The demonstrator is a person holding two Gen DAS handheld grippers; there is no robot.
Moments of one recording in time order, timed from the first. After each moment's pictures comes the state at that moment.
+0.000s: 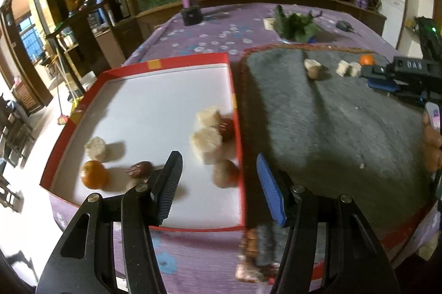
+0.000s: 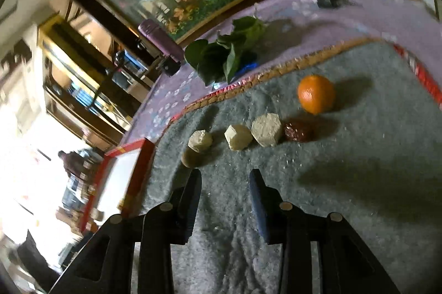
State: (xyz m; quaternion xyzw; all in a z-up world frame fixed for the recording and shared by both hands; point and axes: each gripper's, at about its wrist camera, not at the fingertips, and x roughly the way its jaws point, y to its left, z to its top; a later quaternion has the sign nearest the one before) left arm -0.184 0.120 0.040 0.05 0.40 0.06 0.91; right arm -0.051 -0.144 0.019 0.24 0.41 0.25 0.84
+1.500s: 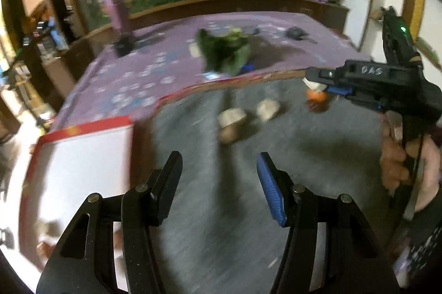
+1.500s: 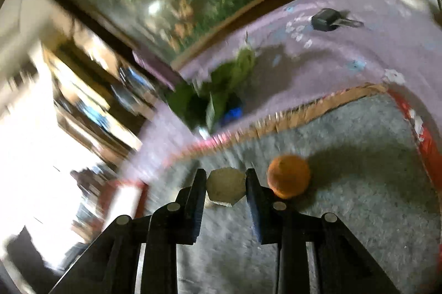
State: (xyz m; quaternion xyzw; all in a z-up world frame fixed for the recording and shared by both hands) left arm -0.081 0.021 0.070 0.06 0.40 -0.05 0.91; right arm 0.009 -0.204 0.028 0.30 0.37 0.26 0.84
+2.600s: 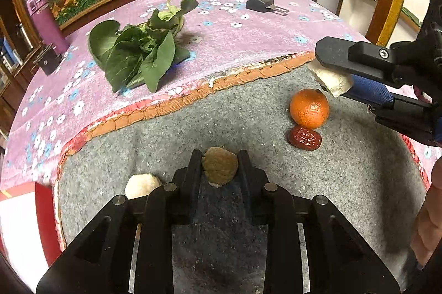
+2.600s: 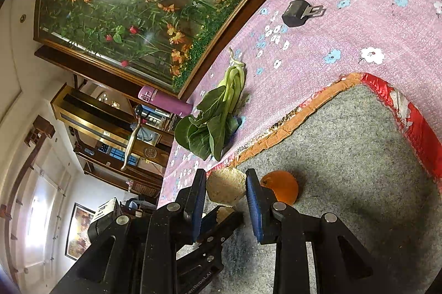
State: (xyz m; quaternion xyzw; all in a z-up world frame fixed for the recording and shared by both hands) left arm 0.025 -0.046 0.019 0.10 0.45 -0.12 0.88; right arm 0.022 -0.234 0.019 0.41 0.37 0.25 0.80
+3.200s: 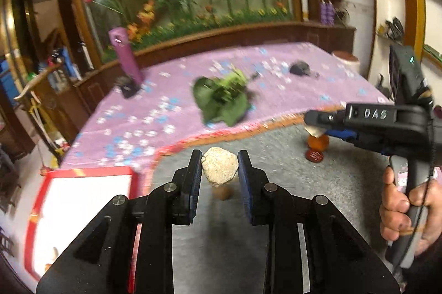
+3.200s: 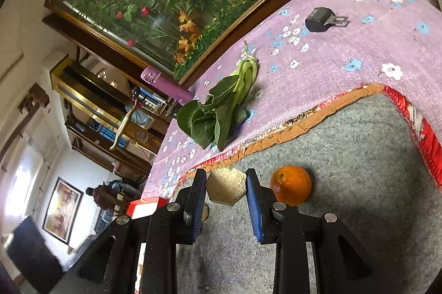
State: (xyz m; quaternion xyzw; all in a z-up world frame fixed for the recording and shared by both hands) left arm -0.073 0.003 0.099 0.09 0.30 0.00 0.95; right arm 0.020 -0.203 0.028 0.33 0.37 0.27 0.83
